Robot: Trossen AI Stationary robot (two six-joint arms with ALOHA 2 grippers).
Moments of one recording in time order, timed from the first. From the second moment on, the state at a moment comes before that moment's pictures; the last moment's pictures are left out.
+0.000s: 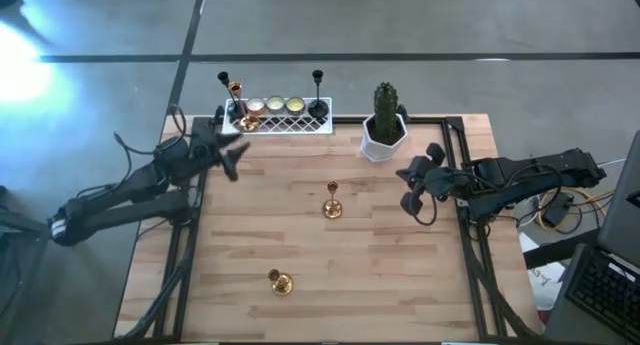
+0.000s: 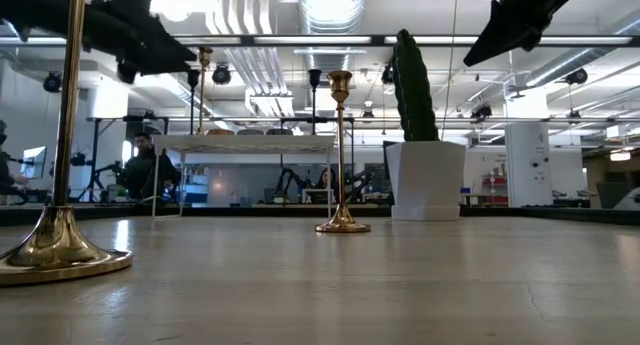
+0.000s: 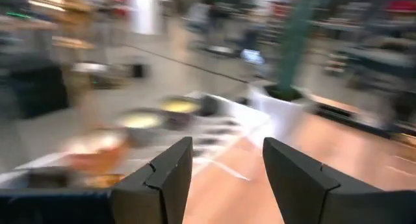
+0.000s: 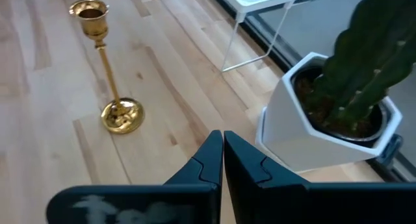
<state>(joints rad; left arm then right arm) 0.46 0.42 0.43 -0.07 -0.21 -0.08 0.15 0.93 0.86 -0.72 0.59 0.39</state>
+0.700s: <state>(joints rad) 0.41 0.80 0.33 0.13 0.42 -0.02 0.15 0.93 0.87 -0.69 0.57 0.39</state>
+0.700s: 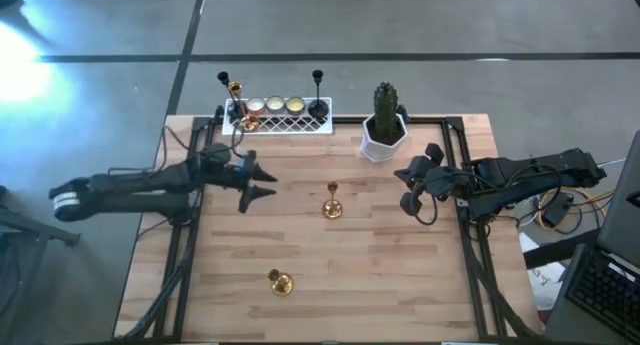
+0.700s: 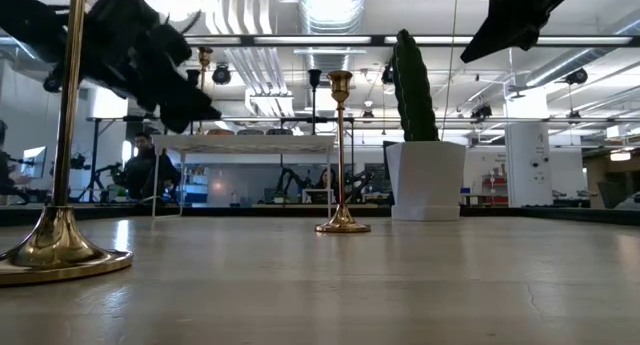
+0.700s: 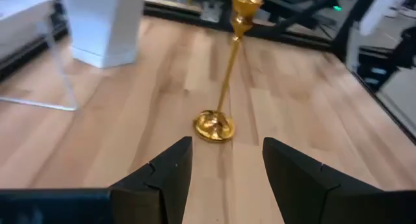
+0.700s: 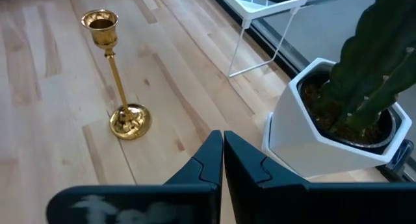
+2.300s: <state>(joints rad) 0.20 1.62 0.78 0.37 0.31 0.18 0.15 0.94 0.86 -0.68 0.58 0.38</state>
